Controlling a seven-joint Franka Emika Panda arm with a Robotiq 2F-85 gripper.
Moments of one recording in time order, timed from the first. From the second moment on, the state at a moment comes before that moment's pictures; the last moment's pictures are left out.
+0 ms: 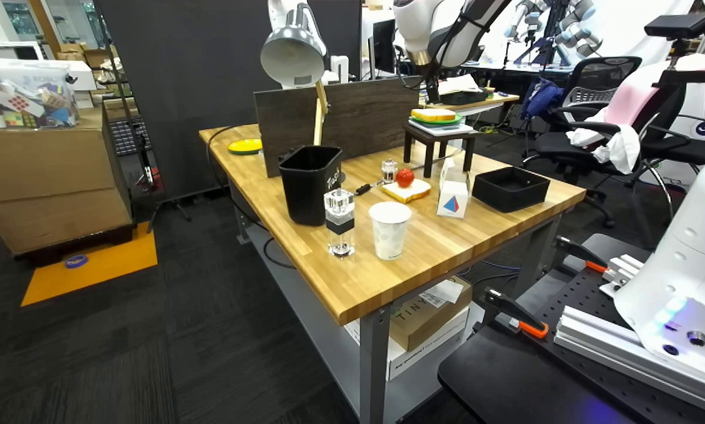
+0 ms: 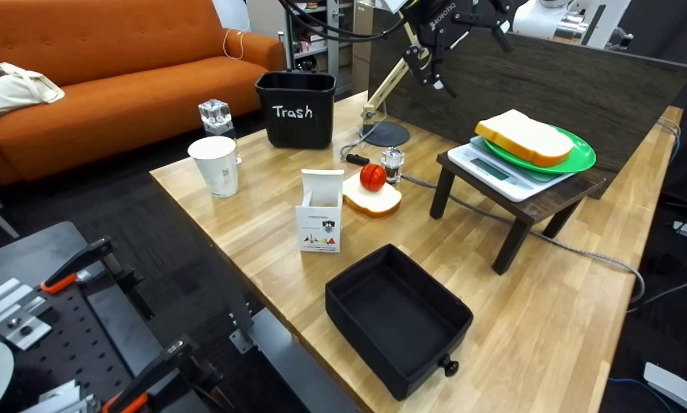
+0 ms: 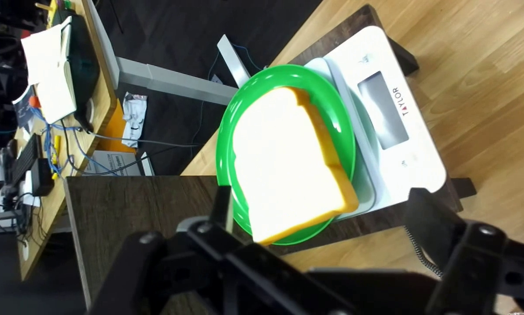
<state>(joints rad) -0.07 0.39 -0.12 -1.84 -1.09 2.42 -0.15</state>
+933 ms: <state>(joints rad) -0.07 0.42 -0.12 -1.83 -1.13 2.42 -0.10</state>
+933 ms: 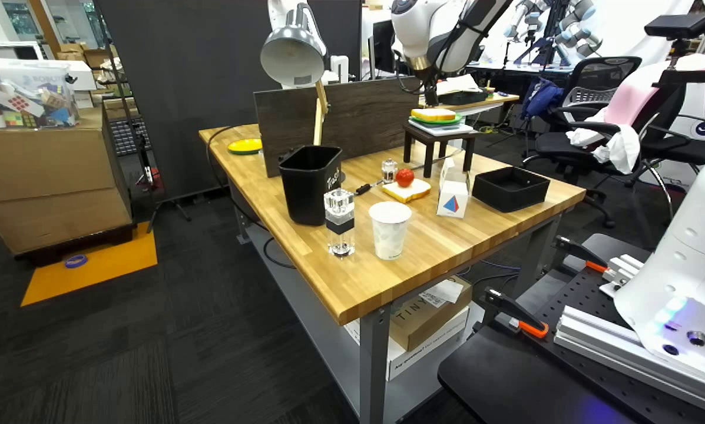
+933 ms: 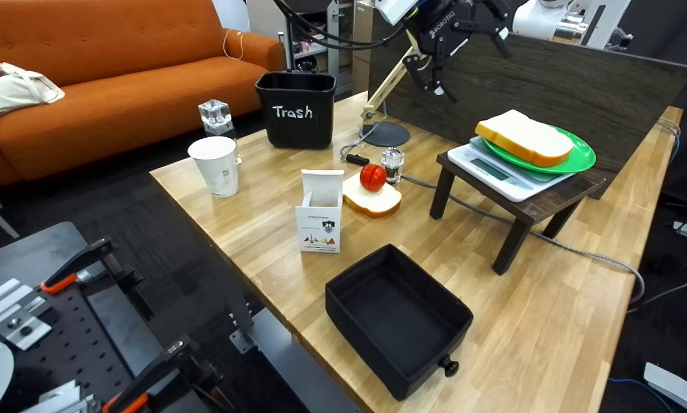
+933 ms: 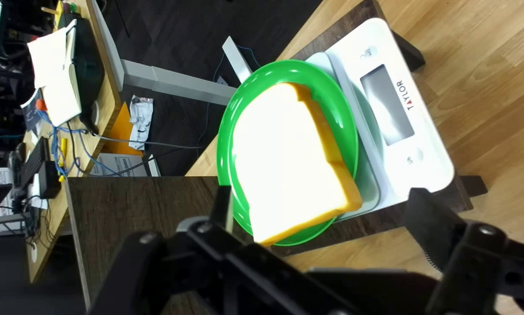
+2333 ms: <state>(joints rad) -0.06 0.71 -0.12 -1.56 -1.24 2.30 0.02</state>
